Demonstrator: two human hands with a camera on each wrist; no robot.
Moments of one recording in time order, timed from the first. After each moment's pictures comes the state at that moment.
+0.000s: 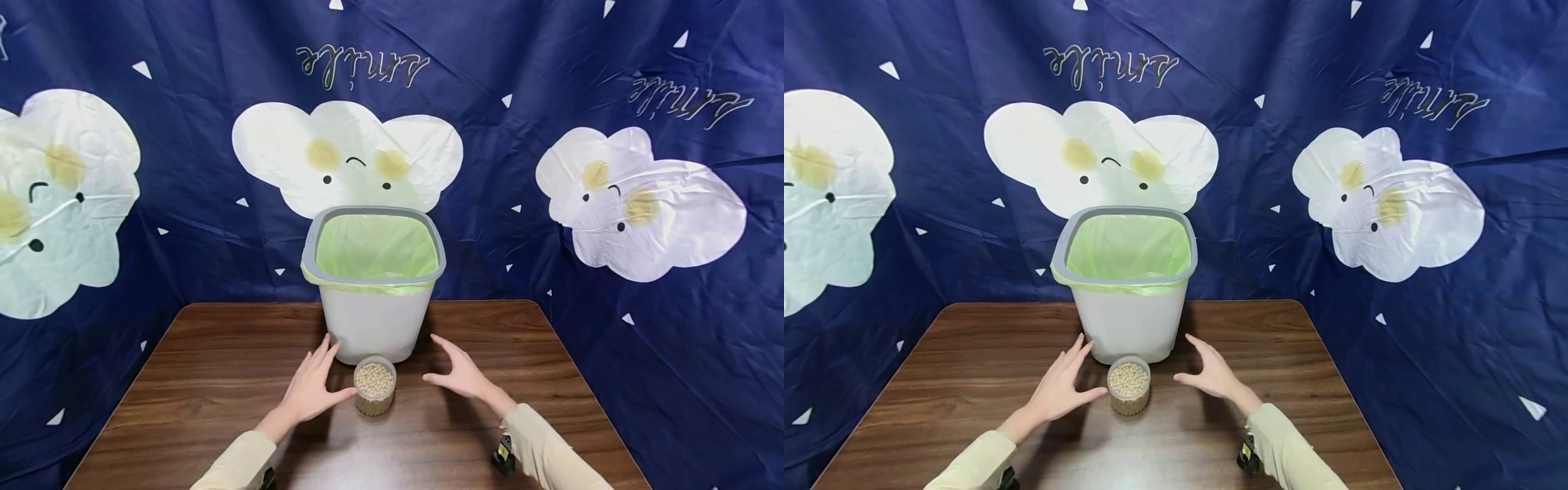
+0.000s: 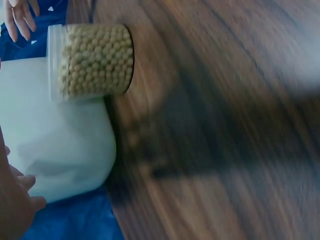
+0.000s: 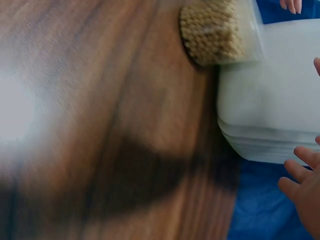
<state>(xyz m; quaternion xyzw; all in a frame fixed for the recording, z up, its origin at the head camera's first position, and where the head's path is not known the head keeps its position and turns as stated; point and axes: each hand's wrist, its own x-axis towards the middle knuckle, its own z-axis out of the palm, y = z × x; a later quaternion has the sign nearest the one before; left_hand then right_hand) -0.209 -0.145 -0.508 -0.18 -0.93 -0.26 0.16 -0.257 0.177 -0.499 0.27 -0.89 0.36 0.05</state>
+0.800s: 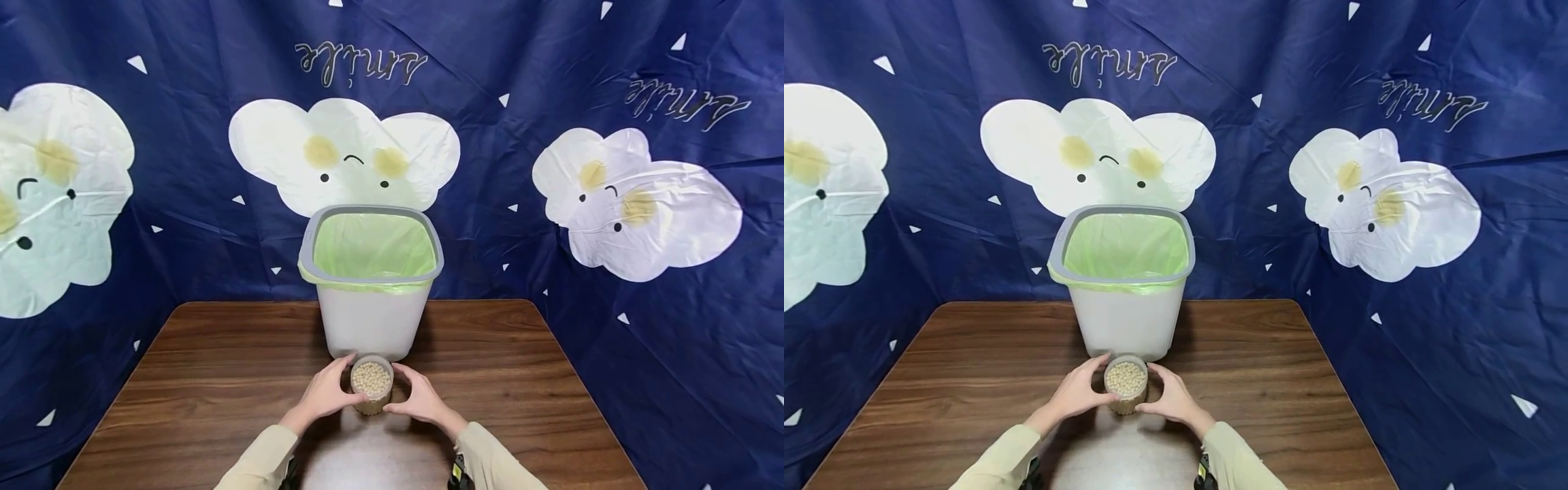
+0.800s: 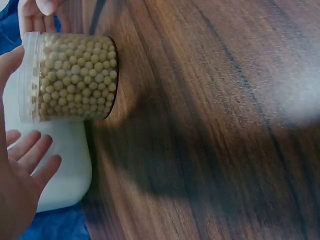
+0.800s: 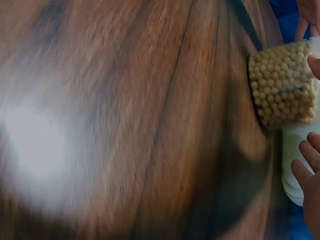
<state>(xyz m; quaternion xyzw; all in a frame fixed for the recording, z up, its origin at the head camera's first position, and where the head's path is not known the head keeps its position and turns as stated) -0.226 -0.119 -0.537 -0.15 -0.93 -0.32 0.08 -0.246 0.116 -0.567 0.31 -0.85 0.43 0.02</state>
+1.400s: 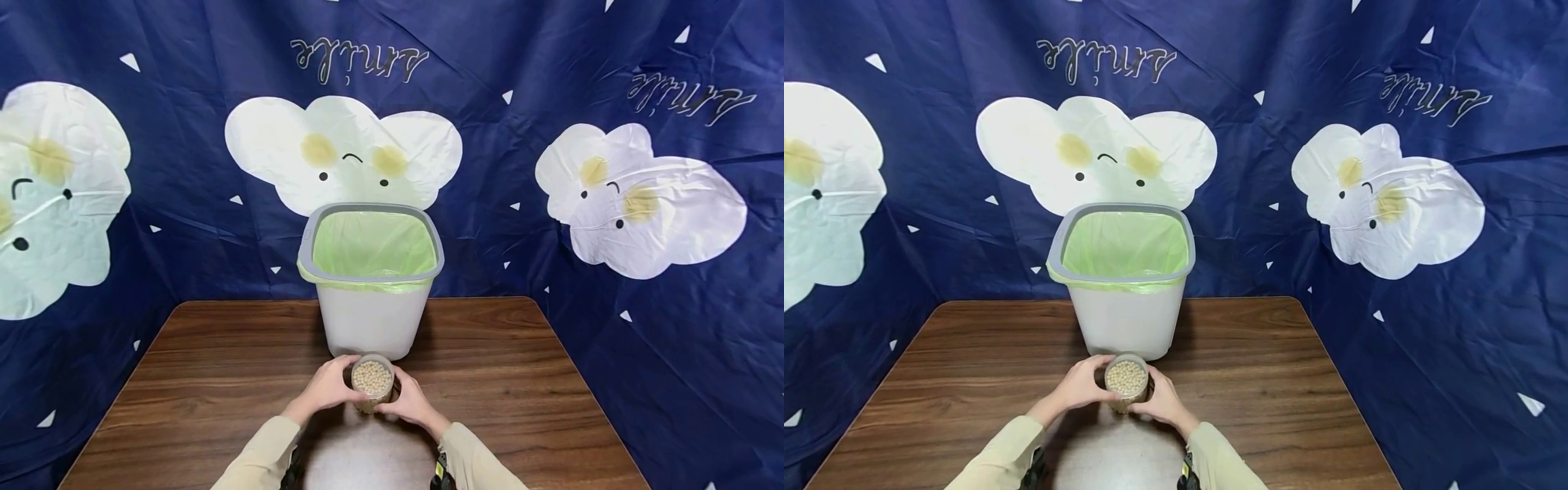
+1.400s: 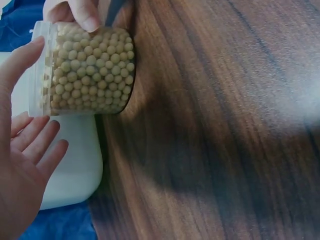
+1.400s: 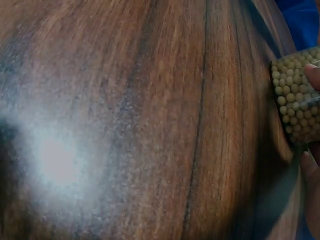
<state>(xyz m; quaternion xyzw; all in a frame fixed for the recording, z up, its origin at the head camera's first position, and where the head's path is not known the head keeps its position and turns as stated) -0.241 -0.120 -0.534 -0.19 -0.91 -0.35 0.07 -0.250 0.092 -0.590 0.27 -0.84 0.48 0.03</state>
